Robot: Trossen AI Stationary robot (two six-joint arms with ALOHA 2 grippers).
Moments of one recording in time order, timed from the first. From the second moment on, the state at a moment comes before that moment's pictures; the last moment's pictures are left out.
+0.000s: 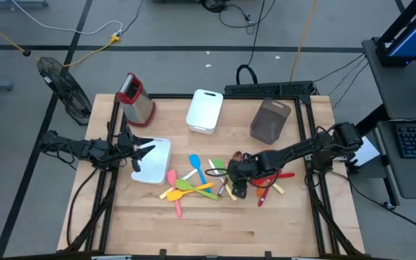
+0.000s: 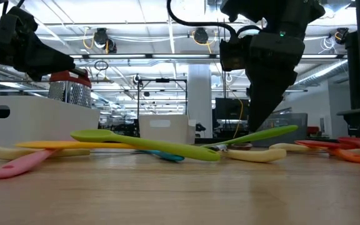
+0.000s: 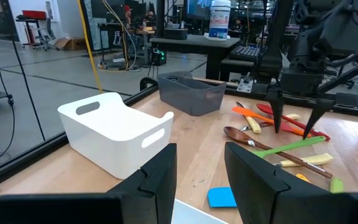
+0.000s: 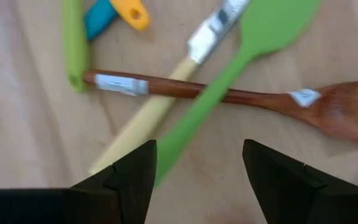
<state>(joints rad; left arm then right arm) -0.28 0.01 0.07 -0.13 -0.60 -0.11 0.22 1.67 1.02 -0.51 0.03 0.57</state>
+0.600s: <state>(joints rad) -0.28 0.01 0.07 -0.13 -0.60 -0.11 0.22 1.68 1.02 -0.48 0.02 0.61</state>
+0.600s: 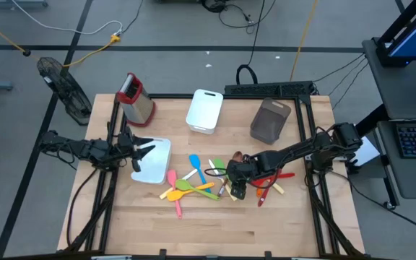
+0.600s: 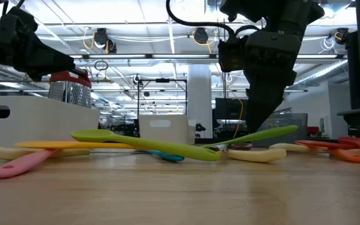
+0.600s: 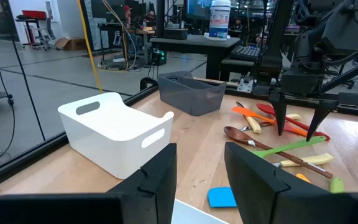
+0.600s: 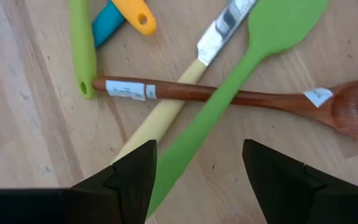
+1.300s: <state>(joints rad) -0.28 0.01 0.07 -0.13 -0.60 -0.11 0.22 1.68 0.98 -0.41 0.02 0.63</state>
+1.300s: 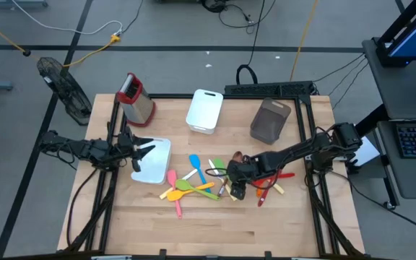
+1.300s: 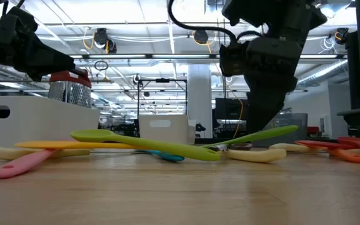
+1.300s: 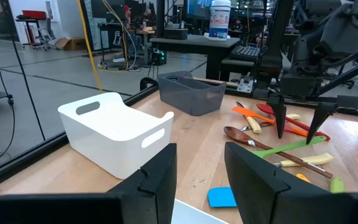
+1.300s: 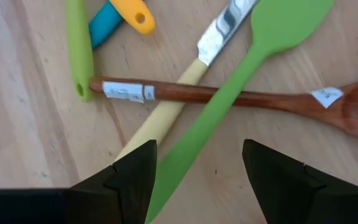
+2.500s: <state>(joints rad) -0.28 0.01 0.07 -0.13 -0.60 -0.11 0.23 1.77 0.96 -0.34 0.03 0.64</state>
